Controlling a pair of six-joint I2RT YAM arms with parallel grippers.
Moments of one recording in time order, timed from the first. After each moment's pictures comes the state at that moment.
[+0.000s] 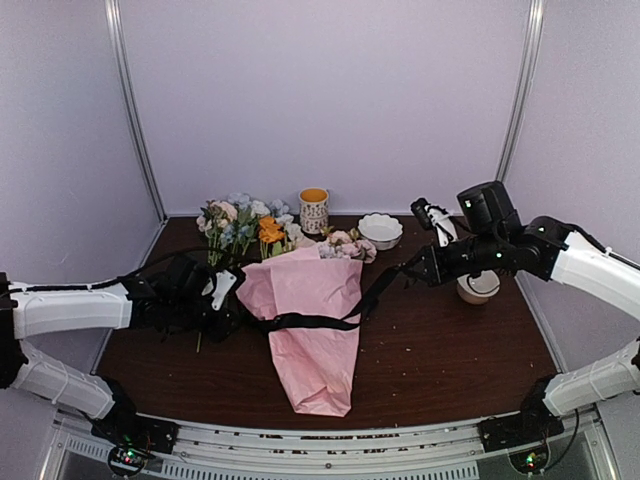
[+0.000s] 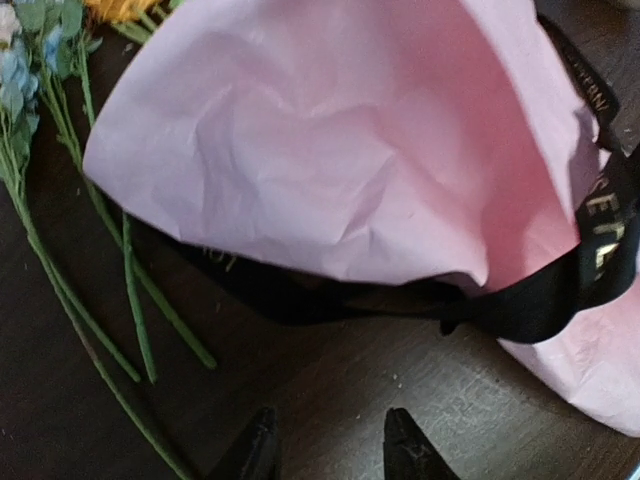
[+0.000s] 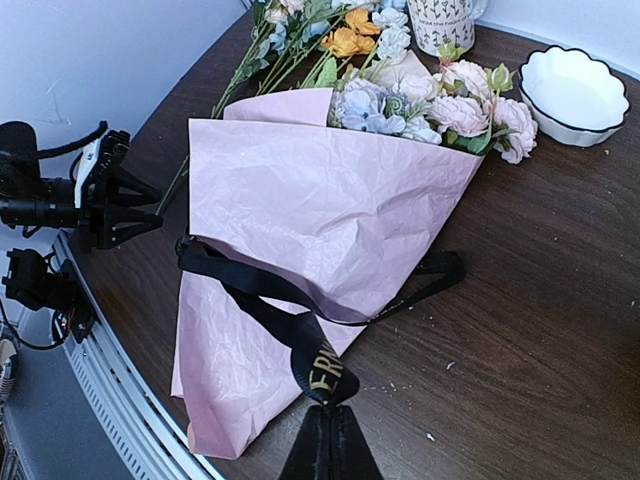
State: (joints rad) left arm -0.69 1.24 0.66 -0.28 -0.03 -0.05; right arm 0.68 1.18 1.09 -0.58 -0.20 0.30
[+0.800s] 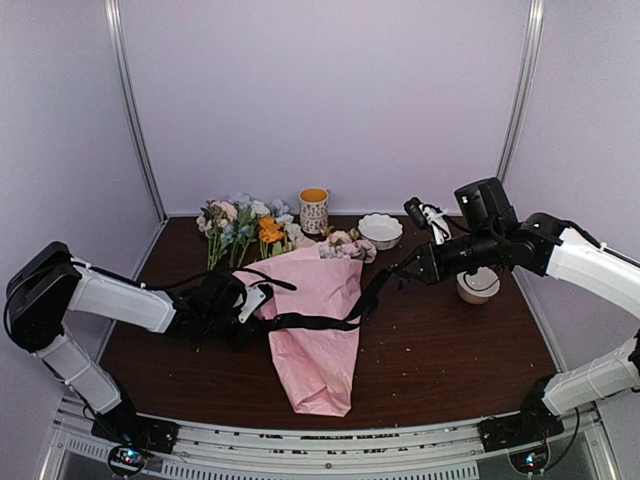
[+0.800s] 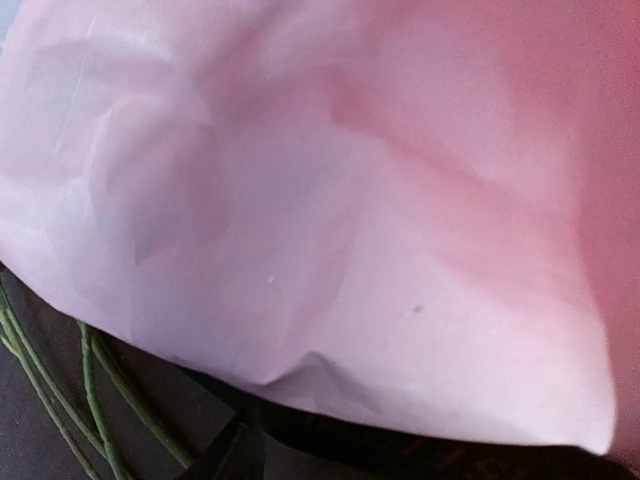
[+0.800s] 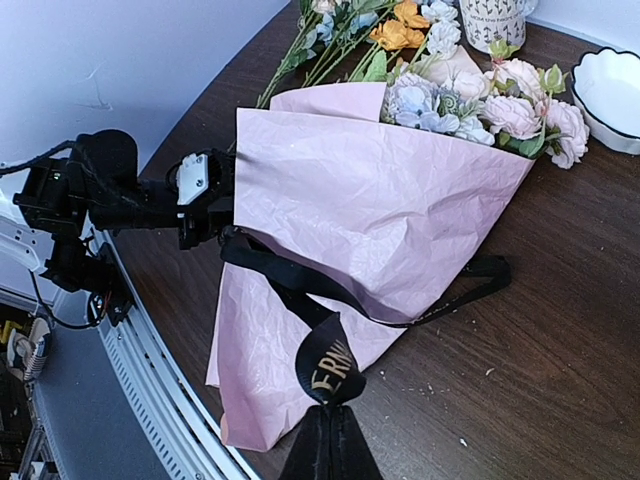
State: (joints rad) left arm -0.76 1.57 0.65 0.02 -0.19 0.14; right arm 0.66 1.22 1.11 -0.56 -0.34 0.28
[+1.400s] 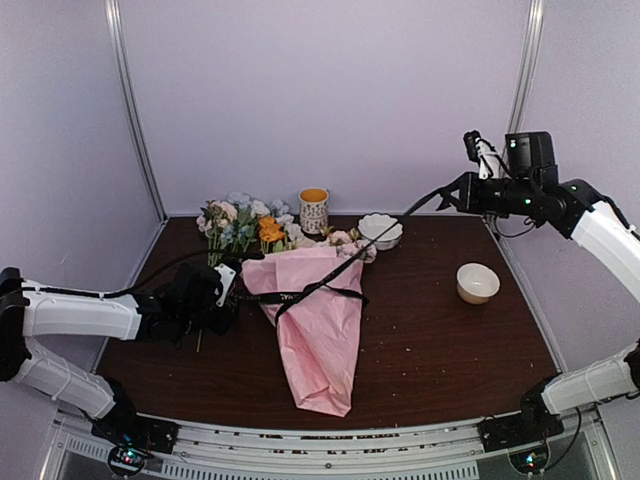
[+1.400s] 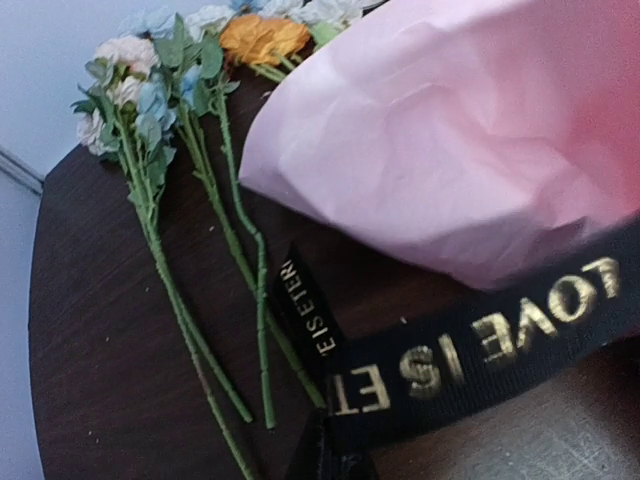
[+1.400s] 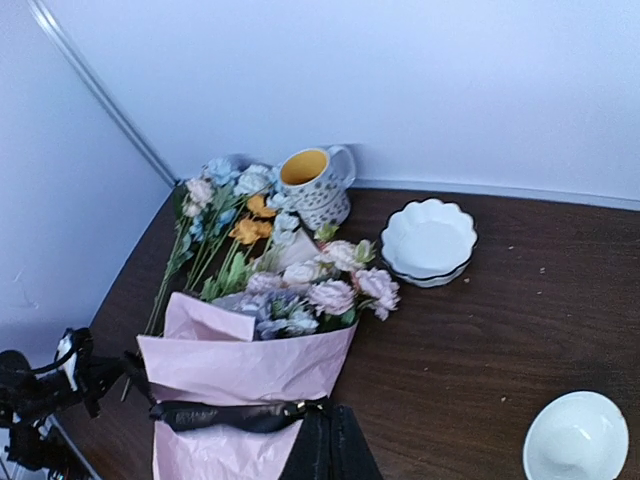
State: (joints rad) left arm -0.77 1.30 0.58 0.00 -0.40 -0.03; right arm 0.41 1.22 1.32 -0.55 -0.17 0.31
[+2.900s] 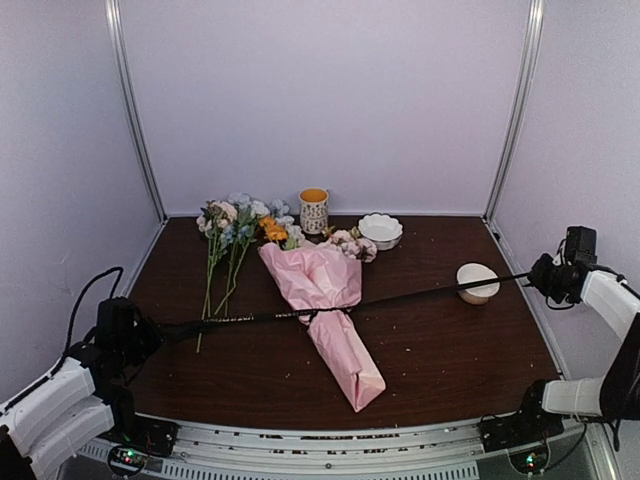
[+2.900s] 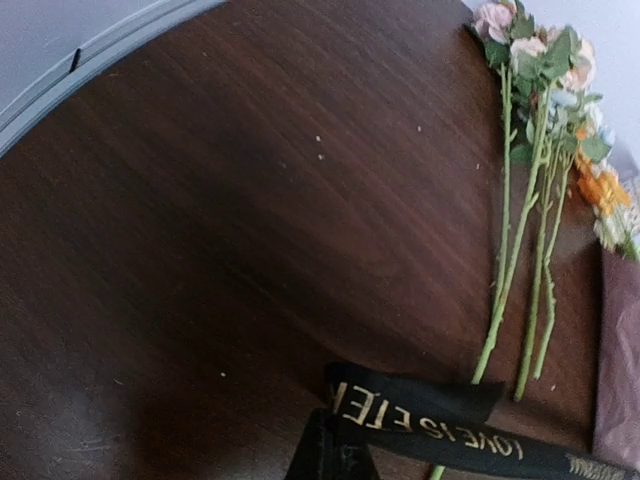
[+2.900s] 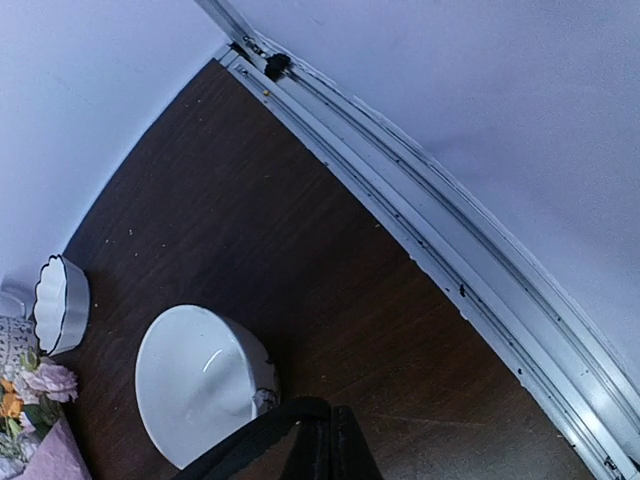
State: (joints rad) left arm -0.18 0.60 0.15 -0.27 -0.19 -0.82; right arm -0.34 1.08 0.69 -0.34 -0.09 0.50
